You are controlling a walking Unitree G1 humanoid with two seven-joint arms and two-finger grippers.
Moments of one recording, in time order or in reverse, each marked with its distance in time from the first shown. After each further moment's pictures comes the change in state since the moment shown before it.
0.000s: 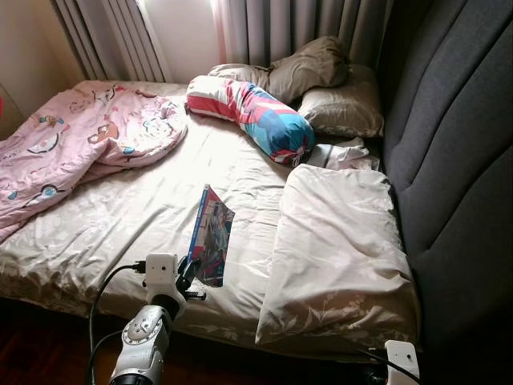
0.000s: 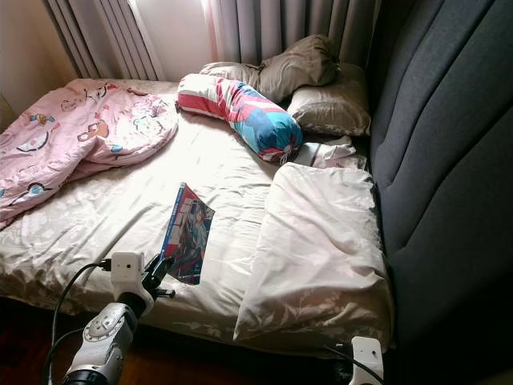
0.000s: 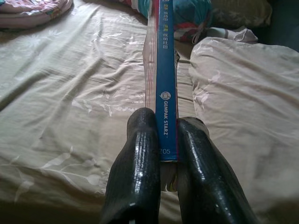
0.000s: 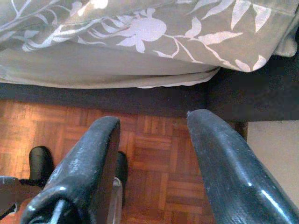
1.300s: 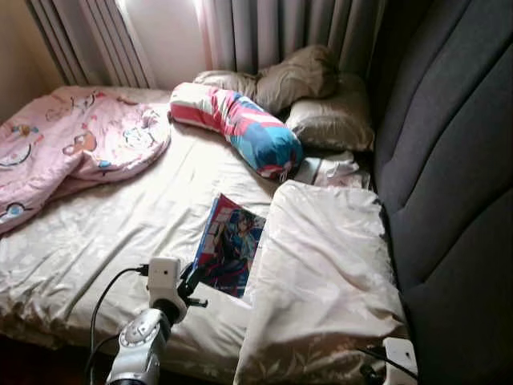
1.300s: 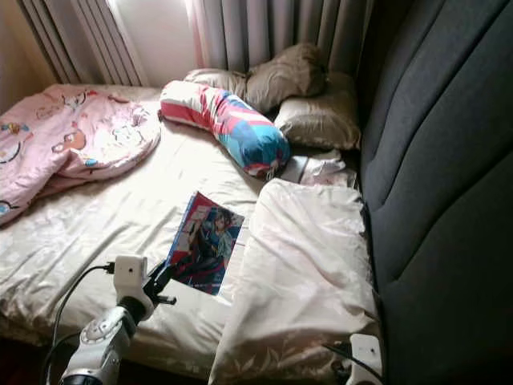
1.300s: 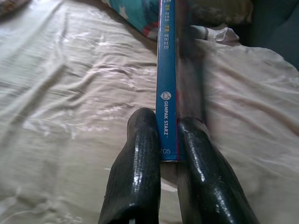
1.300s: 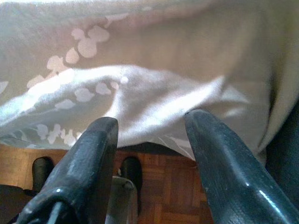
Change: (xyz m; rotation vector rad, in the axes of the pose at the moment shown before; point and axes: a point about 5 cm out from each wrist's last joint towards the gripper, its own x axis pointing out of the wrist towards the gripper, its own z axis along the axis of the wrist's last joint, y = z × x) left arm -0.006 0.004 -0.003 -0.003 0.047 -0.057; right arm 0.001 0.005 0.002 0.008 0.001 0.030
